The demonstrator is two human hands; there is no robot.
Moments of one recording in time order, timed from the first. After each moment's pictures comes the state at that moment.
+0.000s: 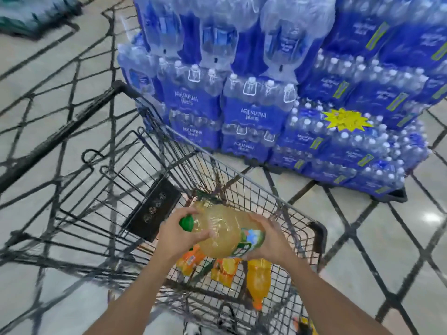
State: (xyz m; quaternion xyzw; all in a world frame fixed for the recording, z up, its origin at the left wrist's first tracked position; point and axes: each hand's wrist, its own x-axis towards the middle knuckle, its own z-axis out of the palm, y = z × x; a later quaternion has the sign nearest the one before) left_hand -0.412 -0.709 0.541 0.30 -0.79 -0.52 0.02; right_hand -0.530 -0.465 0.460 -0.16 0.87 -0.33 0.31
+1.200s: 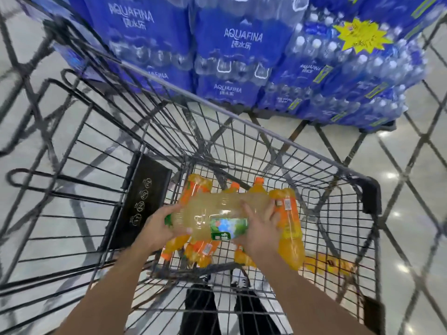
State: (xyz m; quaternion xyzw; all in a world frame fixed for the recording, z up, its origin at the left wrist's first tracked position) left_hand -0.456 -0.860 0.312 0.26 -0.77 -0.53 -0.25; right_hand -0.504 -0.606 0.344 0.01 0.95 -0.04 0.30
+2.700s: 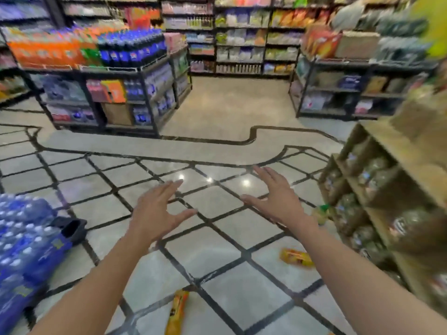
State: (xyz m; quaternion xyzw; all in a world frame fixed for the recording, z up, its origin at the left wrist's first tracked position) left_hand -0.308 -0.021 0.740 -0.64 -0.74 -0.21 -0.05; right_hand -0.015 0.101 0.728 0.51 0.81 -0.18 -0.23
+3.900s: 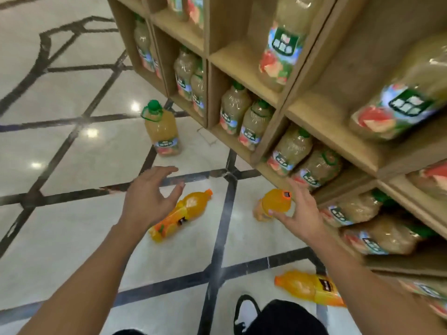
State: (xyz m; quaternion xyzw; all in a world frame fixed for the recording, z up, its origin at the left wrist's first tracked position) left_hand 0.236 0.478 0.061 -0.88 -0.39 -0.16 -0.24; right_hand 0.517 0.230 0.007 0.88 0.38 -0.19 -0.21
